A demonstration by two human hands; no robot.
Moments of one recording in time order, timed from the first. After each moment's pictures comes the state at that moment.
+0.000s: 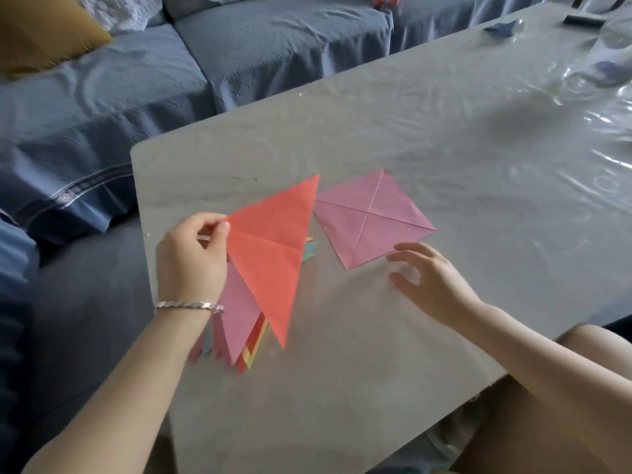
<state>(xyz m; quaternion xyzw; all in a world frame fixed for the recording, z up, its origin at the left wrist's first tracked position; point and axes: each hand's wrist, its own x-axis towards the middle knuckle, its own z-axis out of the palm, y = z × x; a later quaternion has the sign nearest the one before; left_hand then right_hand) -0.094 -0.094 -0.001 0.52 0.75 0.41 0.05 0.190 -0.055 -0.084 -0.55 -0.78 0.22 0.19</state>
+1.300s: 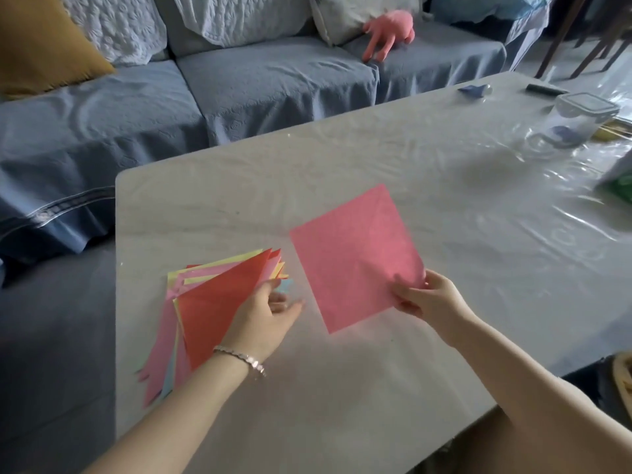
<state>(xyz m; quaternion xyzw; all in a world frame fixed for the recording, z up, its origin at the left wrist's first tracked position) -0.021 -0.082 -0.050 0.51 0.73 0.31 0.34 0.215 -0.026 -0.052 -0.57 -0.36 0.62 0.39</state>
